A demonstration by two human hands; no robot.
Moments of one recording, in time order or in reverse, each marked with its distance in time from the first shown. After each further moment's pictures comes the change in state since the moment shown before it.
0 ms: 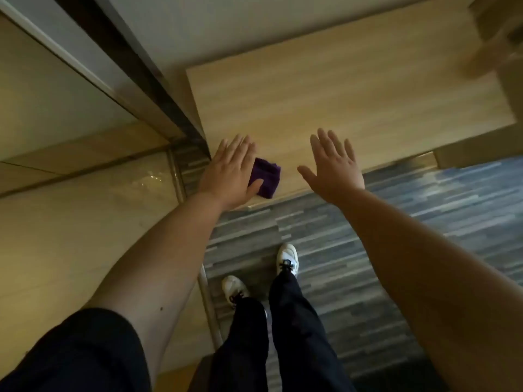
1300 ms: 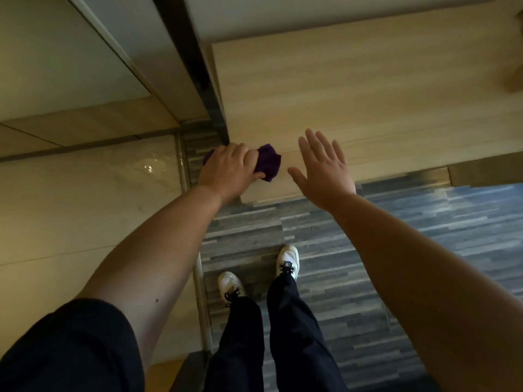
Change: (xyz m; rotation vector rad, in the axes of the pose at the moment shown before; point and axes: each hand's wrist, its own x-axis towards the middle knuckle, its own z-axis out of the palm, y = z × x) left_hand -0.018 -0.034 0.044 -0.040 0.173 -0.057; right_hand 0.015 -0.060 0.032 -0.059 0.011 -0.160
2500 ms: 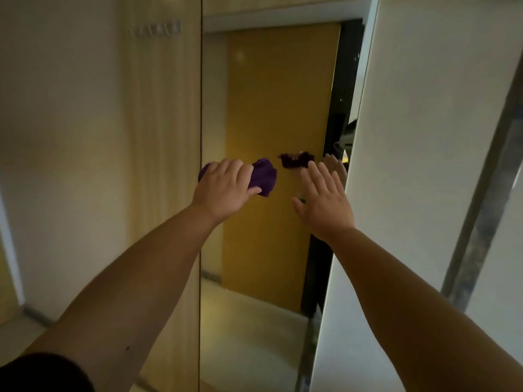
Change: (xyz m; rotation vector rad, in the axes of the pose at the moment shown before) left_hand -0.338 -0.339 -0.678 0.842 1.063 -0.551; right_hand -0.069 -0.499 -0.629 -0.201 1.157 -0.644
